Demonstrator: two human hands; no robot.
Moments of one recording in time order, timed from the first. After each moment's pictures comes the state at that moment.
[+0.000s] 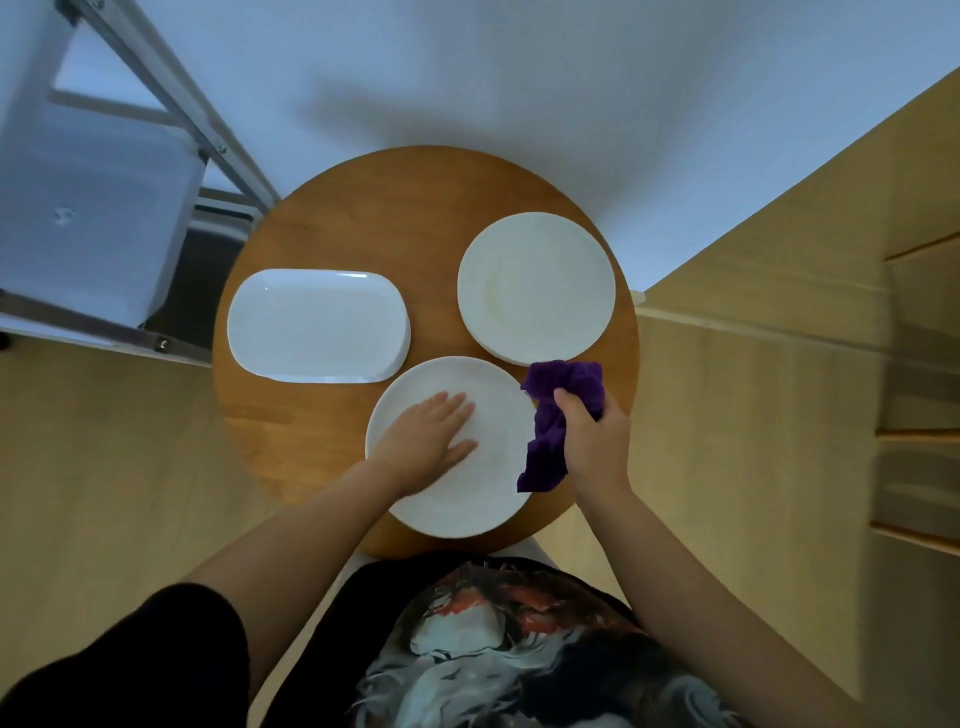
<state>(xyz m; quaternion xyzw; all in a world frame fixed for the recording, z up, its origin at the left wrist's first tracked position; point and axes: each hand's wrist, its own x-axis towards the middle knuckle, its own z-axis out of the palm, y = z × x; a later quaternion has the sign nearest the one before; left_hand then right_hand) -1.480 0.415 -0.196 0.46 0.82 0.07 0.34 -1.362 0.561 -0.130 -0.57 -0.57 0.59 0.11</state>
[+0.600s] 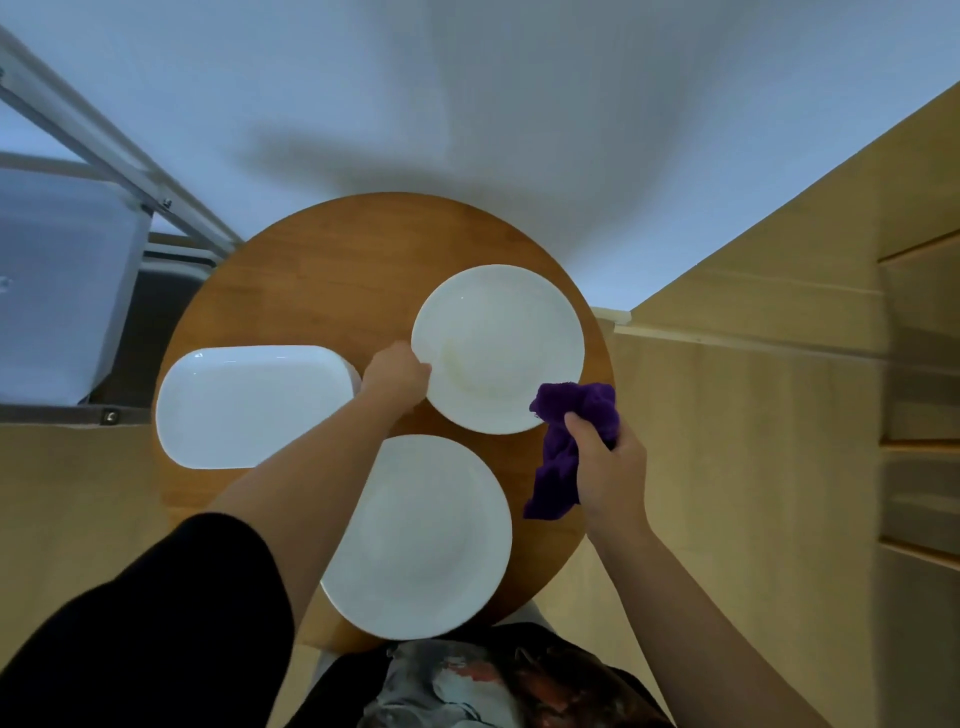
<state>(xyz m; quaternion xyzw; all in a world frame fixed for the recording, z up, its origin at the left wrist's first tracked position) -1.588 0.553 -0.221 0.13 0.90 0.12 0.39 -1.379 0.635 -0.140 -0.59 -0.52 0.60 0.14</state>
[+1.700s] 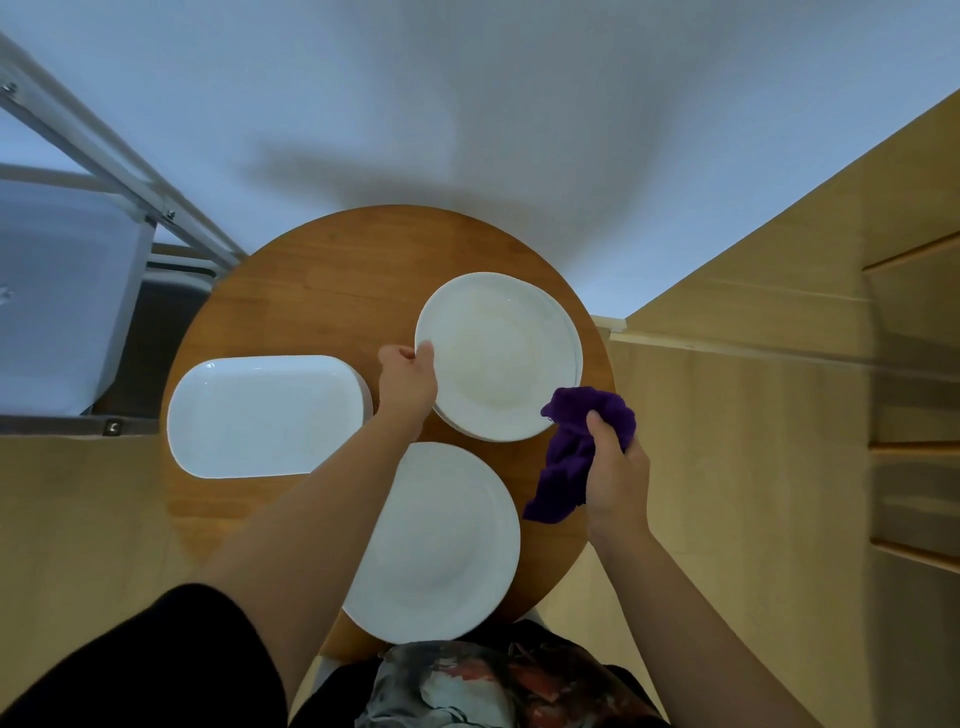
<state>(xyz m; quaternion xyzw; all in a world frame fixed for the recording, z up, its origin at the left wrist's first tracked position) -1.572 0.553 -0.202 -0.09 0.83 0.41 0.37 -1.387 0.629 -0.133 -0.63 -0.45 0.61 0.16</state>
